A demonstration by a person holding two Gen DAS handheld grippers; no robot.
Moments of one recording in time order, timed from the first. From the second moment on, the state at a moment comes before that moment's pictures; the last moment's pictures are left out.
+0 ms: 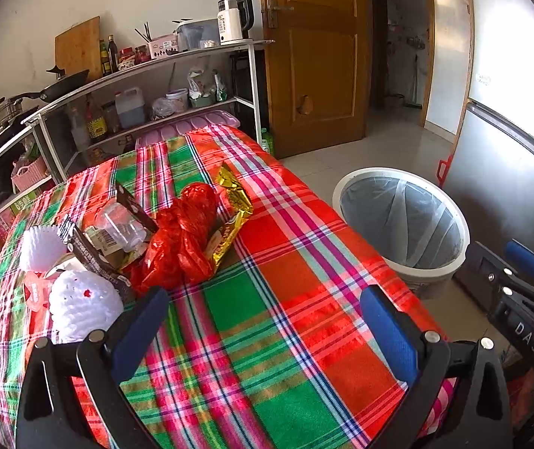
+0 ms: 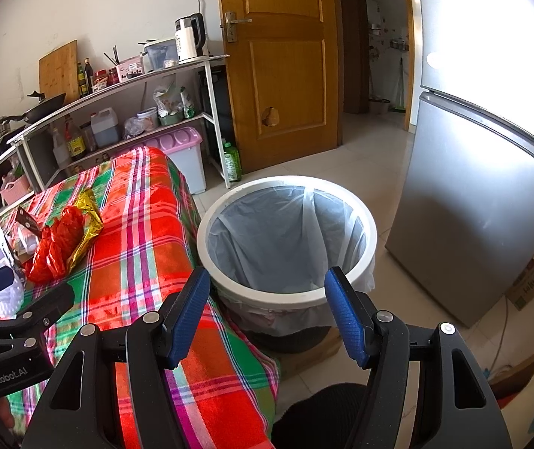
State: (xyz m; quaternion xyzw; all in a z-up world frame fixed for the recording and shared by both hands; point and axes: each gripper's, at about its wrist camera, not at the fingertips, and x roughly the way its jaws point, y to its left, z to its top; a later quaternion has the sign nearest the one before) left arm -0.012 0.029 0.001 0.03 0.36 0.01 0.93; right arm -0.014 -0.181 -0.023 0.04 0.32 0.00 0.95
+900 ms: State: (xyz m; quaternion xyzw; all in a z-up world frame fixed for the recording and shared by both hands) left arm -0.045 0.202 -0.010 -0.13 0.38 0.09 0.91; right arm 0.025 -0.047 -0.026 0.01 0.34 0.22 0.91
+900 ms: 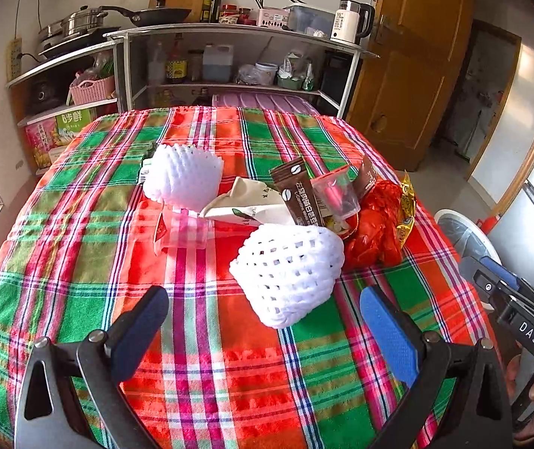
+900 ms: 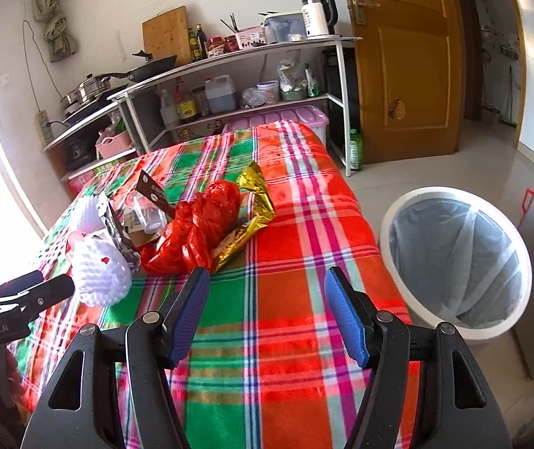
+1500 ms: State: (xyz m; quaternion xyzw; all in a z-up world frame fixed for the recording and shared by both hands) left arm -0.006 0.214 -0.034 -0.14 0.40 0.05 0.90; right arm 0.077 0.014 -0.028 0.01 0.37 0.26 0.89
